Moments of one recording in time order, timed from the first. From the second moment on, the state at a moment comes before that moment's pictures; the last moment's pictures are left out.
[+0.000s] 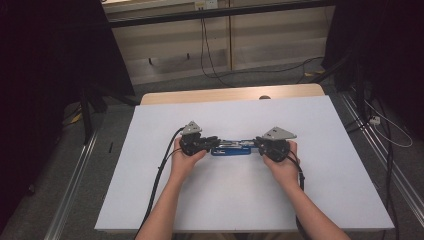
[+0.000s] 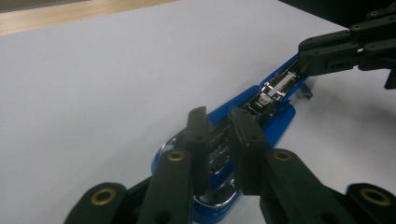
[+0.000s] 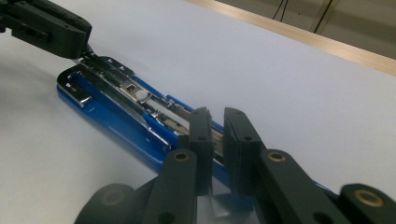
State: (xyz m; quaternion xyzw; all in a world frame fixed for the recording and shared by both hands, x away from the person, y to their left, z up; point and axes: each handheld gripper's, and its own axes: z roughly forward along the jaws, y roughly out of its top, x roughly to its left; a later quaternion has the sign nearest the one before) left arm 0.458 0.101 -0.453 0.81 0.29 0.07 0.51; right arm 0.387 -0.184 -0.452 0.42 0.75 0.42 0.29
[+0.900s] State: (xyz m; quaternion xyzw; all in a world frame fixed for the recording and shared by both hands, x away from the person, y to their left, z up) left arm 0.451 0.104 -0.442 0.81 0.32 0.08 0.48; right arm 0.363 -0.201 -0.464 0.49 0.76 0.36 0.24
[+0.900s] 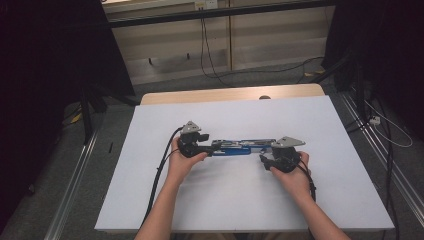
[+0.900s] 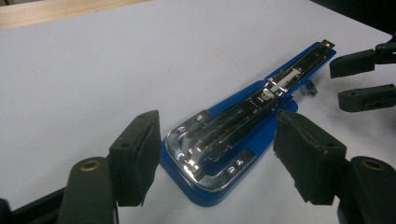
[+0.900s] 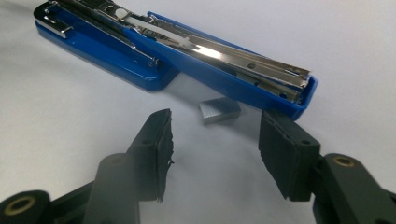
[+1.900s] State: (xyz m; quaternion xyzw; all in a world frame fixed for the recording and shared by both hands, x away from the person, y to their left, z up) left arm 0.452 0.103 -0.444 0.81 0.32 0.10 0.48; right arm 0.380 -0.195 -0.469 0.51 0.75 0.34 0.24
